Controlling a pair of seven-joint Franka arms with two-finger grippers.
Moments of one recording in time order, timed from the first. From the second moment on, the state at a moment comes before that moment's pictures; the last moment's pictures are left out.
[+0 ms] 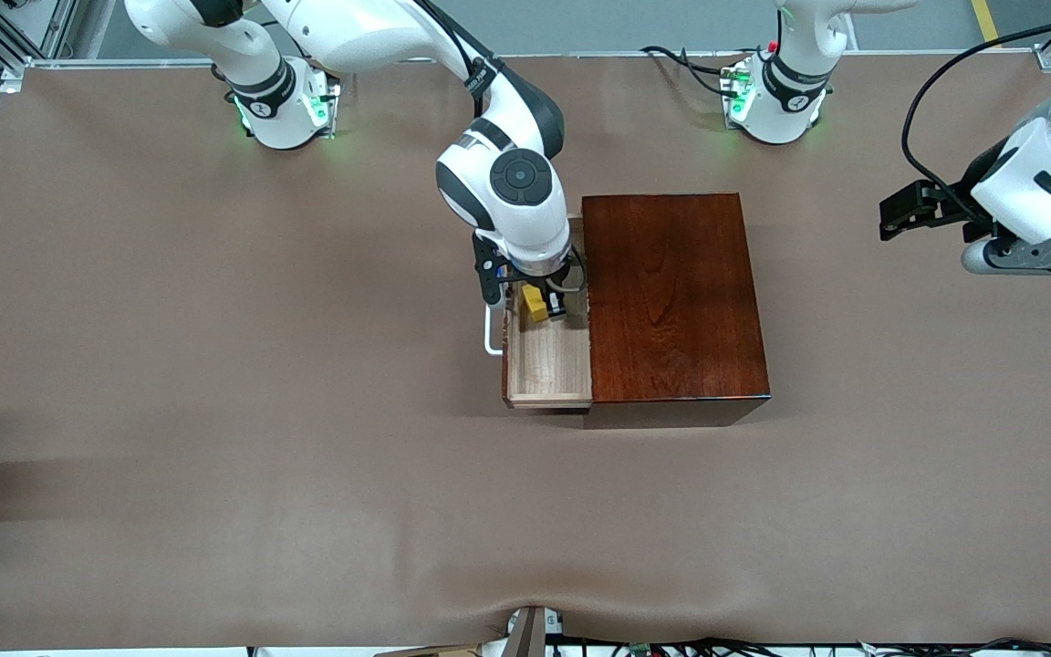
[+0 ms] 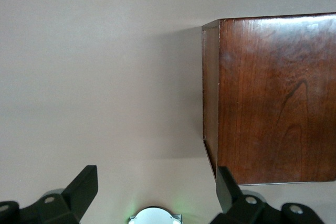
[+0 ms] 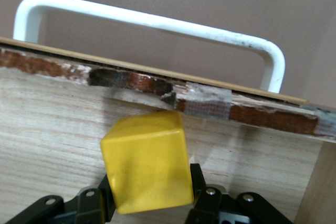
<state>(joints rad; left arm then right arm) -0.01 0.10 -0.15 -1.42 0.00 1.39 -0.12 0.80 0.66 0.05 -1.43 0.06 2.18 2.18</state>
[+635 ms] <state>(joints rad) -0.01 0.10 -0.15 -1.42 0.00 1.39 -0.12 0.80 0.66 0.05 -1.41 0.06 2.17 2.18</state>
